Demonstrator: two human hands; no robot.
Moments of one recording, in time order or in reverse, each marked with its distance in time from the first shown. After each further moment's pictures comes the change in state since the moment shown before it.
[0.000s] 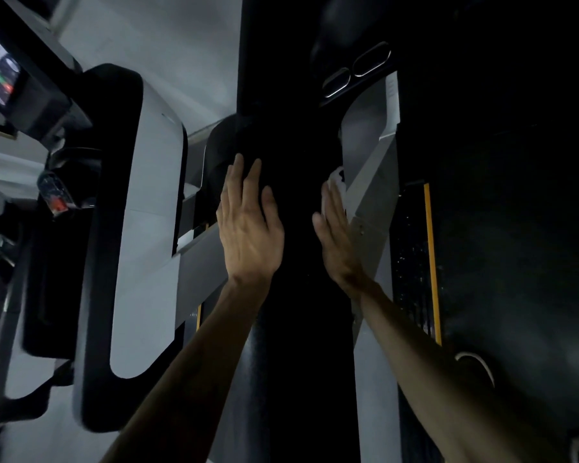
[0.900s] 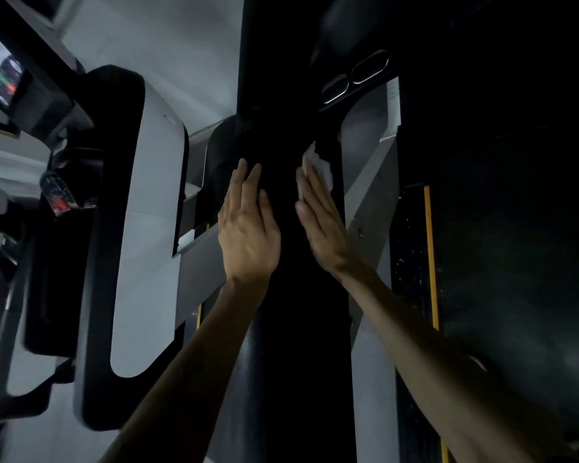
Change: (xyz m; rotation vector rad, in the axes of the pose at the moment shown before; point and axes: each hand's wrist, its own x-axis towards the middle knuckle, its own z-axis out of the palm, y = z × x) left_hand 0.003 -0.001 0.002 -0.034 0.018 -0.003; right_hand 0.029 -0.027 -0.001 -0.109 -0.061 -0.123
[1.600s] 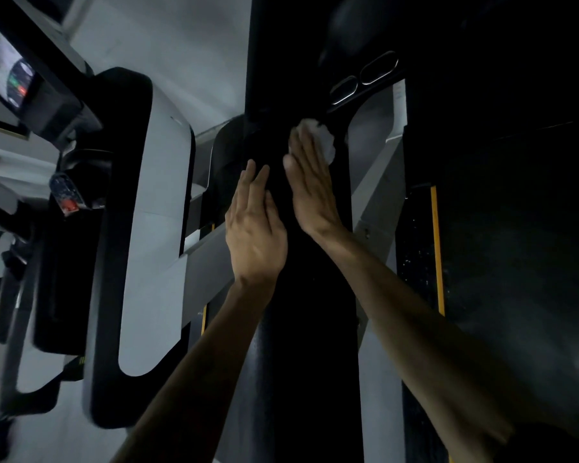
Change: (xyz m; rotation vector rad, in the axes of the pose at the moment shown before) left_hand 0.001 0.000 -0.001 -0.034 0.022 -0.009; right_hand 0.059 -0.046 0.006 -0.022 0.033 0.090
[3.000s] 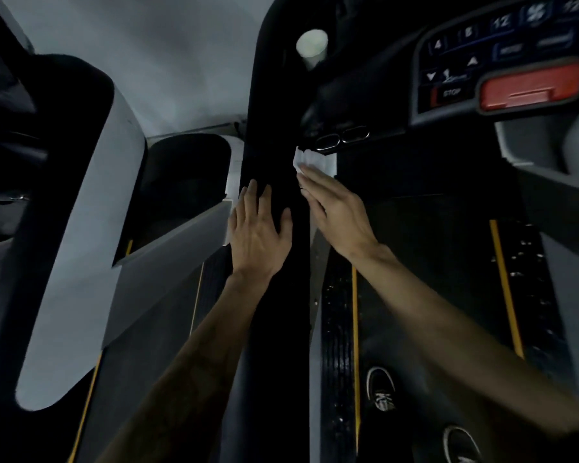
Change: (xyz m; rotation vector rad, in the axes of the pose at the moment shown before) left_hand 0.003 0.005 -0.016 0.013 -0.165 0.018; right_hand -0.040 -0.059 -0.078 -0.667 0.088 -0.486
